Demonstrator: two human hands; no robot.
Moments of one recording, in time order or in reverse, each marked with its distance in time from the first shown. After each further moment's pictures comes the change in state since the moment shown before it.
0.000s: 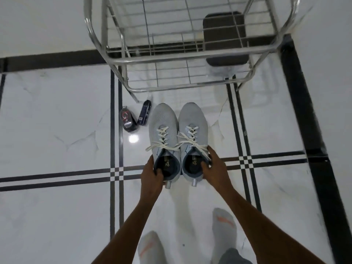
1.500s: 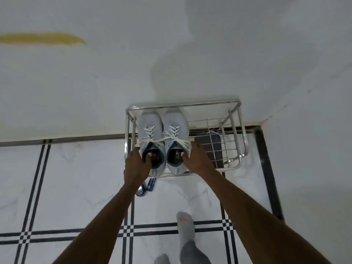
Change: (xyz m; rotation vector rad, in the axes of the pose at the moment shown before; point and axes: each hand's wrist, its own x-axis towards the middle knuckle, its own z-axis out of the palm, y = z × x) left_hand 0.106 0.396 -0.185 0.326 0.143 0.086; right_hand 0.127 -0.402 -0.195 -0.285 -0.118 -0.136
